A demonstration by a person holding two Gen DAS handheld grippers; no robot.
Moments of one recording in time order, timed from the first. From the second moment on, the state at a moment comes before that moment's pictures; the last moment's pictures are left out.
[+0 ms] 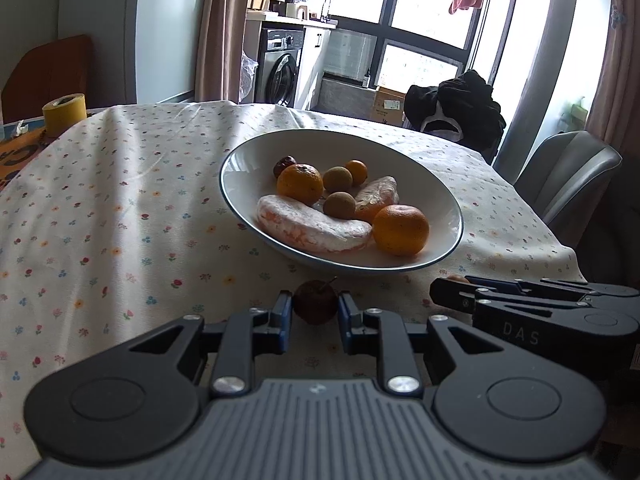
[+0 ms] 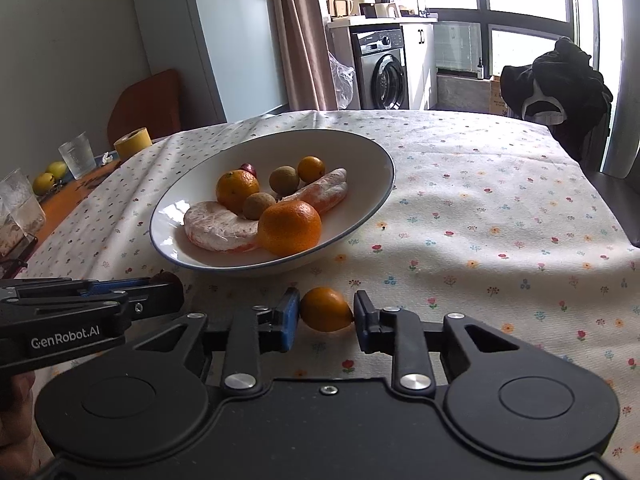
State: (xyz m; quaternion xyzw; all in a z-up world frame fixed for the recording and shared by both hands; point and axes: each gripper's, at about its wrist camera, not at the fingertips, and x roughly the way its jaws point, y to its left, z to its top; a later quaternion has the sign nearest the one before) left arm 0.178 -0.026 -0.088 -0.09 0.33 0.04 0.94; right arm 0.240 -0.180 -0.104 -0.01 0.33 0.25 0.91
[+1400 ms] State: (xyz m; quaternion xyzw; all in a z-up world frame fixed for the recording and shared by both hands) left arm 0.193 -0.027 -0.038 -0.09 0.27 0.02 0.96; right arm 0.240 -0.192 -0.054 0.02 0.28 0.25 0.93
